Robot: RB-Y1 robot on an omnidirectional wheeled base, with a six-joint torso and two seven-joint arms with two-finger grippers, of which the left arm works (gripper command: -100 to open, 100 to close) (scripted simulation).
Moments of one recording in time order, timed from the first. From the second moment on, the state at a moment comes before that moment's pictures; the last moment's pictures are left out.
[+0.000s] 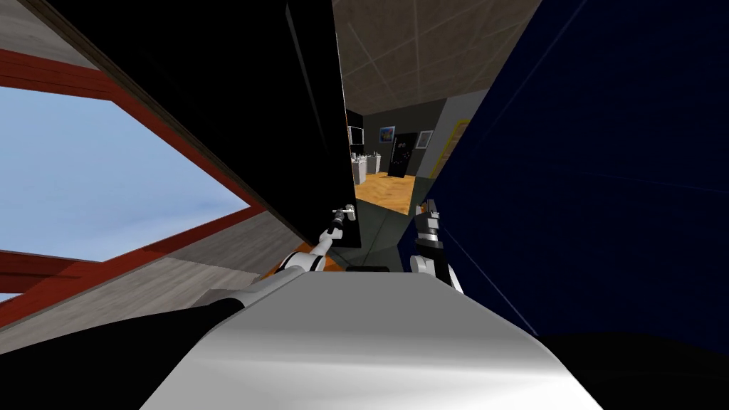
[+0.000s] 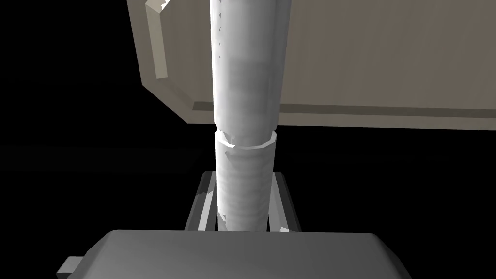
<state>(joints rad) -0.51 0.15 0.01 -0.59 0.17 -0.48 0.01</state>
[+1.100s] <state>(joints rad) -0.53 0.11 0.07 -0.57 0.18 -0.50 -0.06</state>
